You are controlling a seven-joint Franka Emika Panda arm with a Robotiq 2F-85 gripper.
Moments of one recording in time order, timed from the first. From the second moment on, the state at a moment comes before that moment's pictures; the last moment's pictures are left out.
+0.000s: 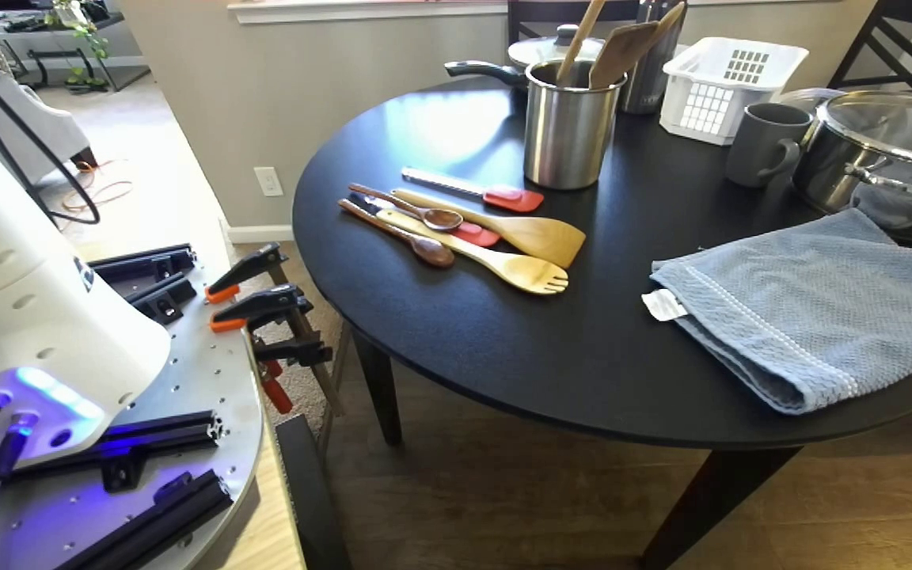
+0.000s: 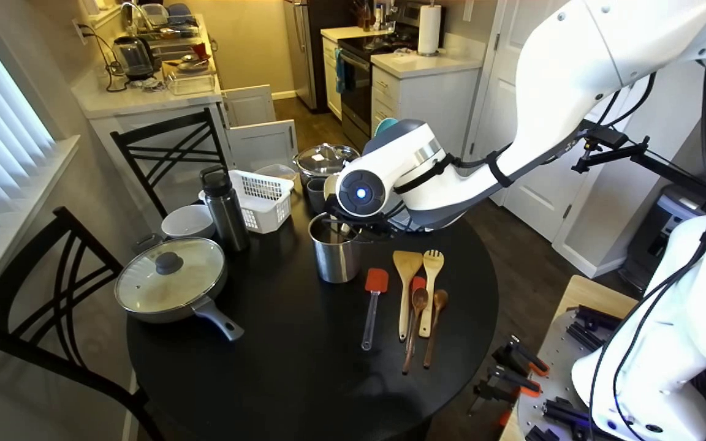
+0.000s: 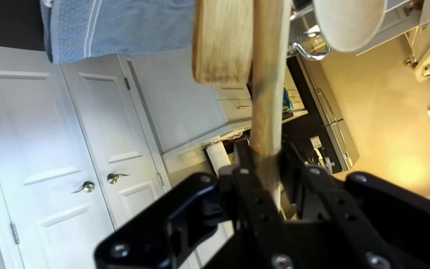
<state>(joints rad) 0.20 0.13 0.12 -2.16 -1.44 2.06 2.60</state>
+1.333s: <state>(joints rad) 0.12 -0.01 0.10 -2.42 -1.22 2.68 2.38</state>
